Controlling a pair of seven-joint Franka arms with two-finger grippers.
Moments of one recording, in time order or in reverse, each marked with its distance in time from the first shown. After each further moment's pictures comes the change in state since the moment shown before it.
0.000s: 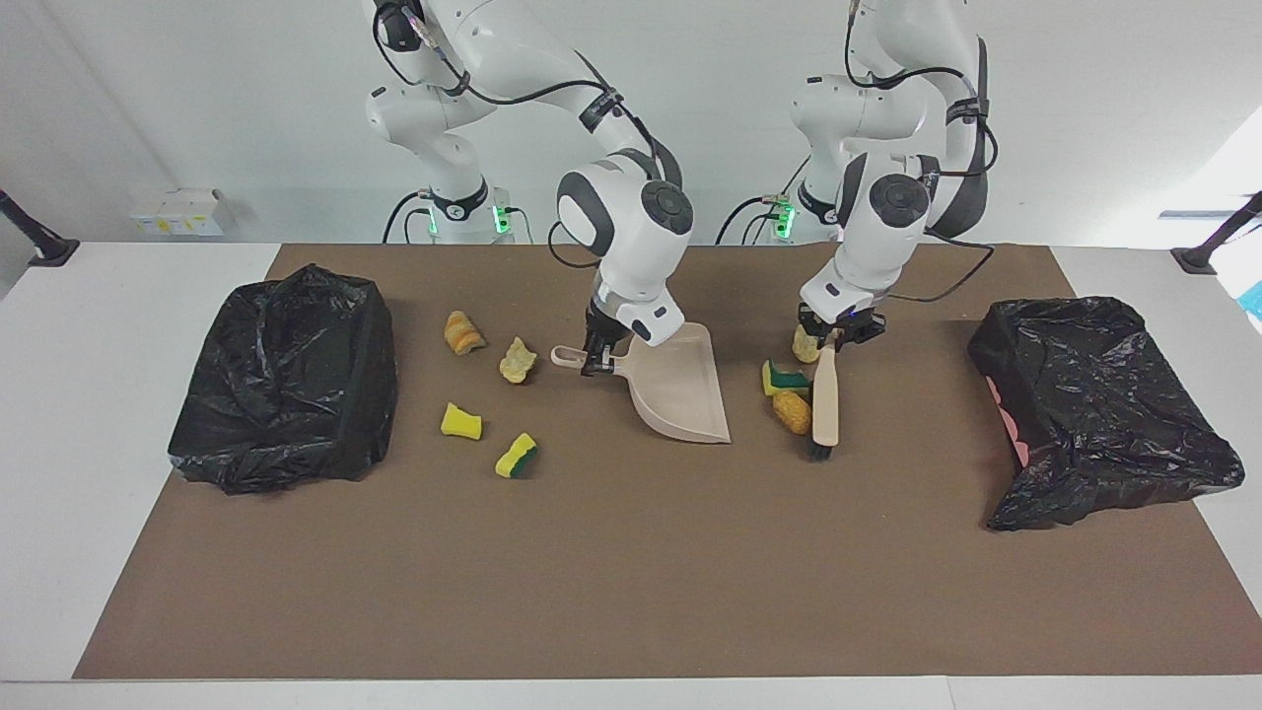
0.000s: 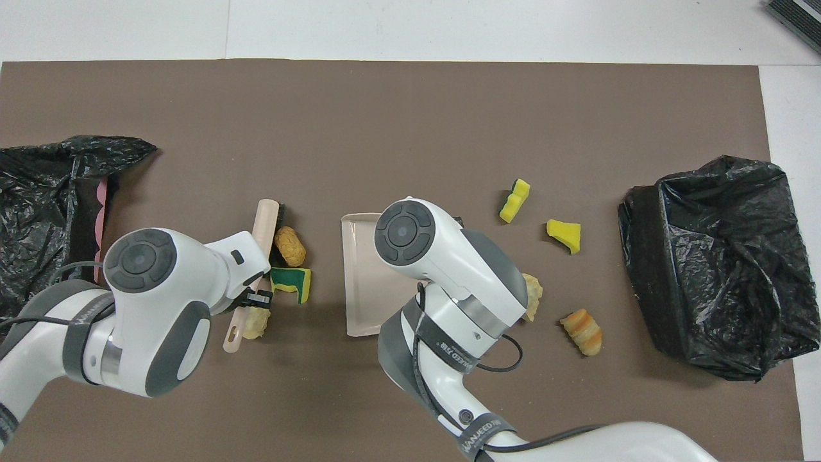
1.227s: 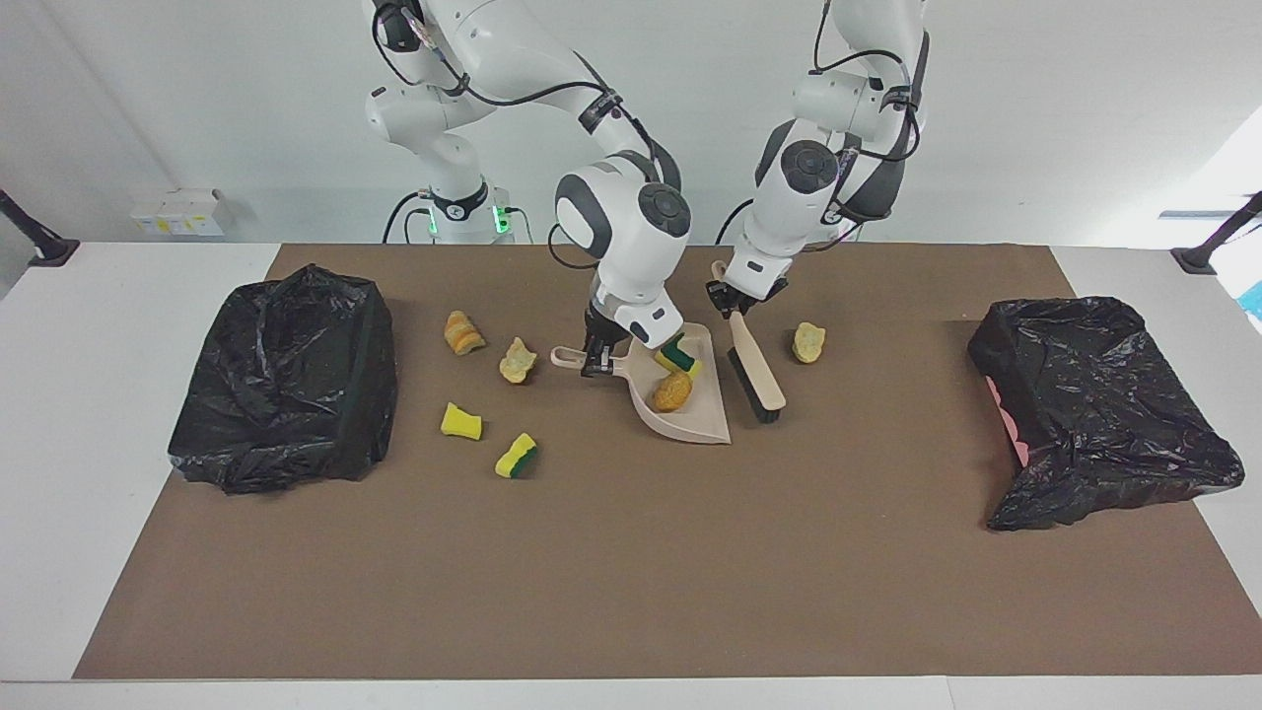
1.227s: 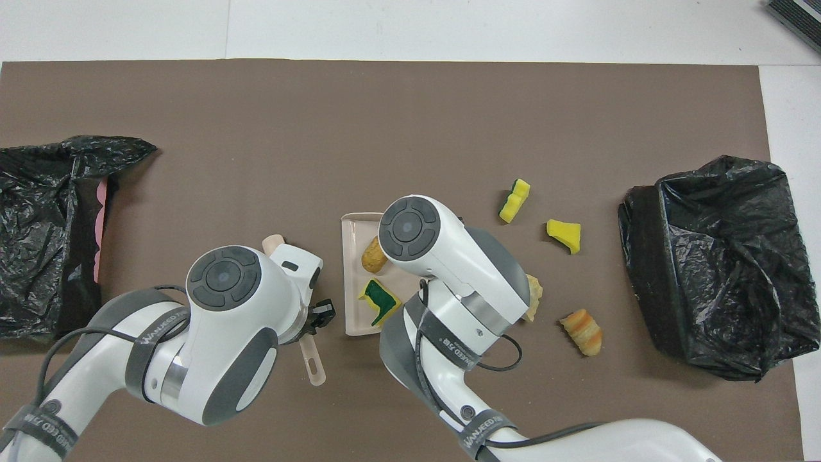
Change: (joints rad) left arm -0.207 -0.007 0.038 0.073 -0.084 -0.185 -0.722; right arm -0.005 0.003 -0.002 0.000 0.021 0.003 0.001
